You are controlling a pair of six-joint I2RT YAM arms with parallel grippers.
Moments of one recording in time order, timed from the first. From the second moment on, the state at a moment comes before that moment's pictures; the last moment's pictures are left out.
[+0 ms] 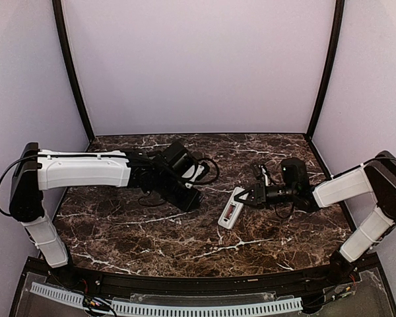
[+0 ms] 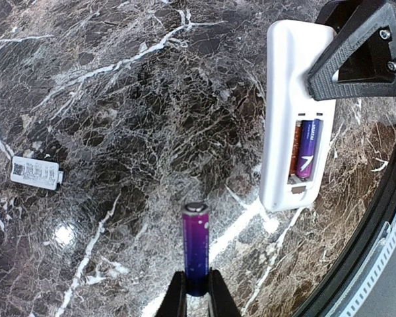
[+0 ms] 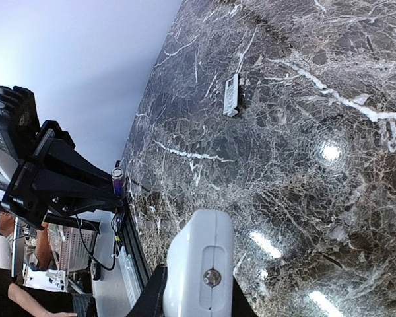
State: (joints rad) left arm -1.00 1.74 1.33 -0.59 0.05 -0.34; right arm 0.53 1.55 0.54 0.50 -0.80 0.73
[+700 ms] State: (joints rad) left arm -1.05 1.77 1.45 -0.63 0.11 -0.38; right arm 0.56 1.63 0.55 0.63 -0.80 0.85
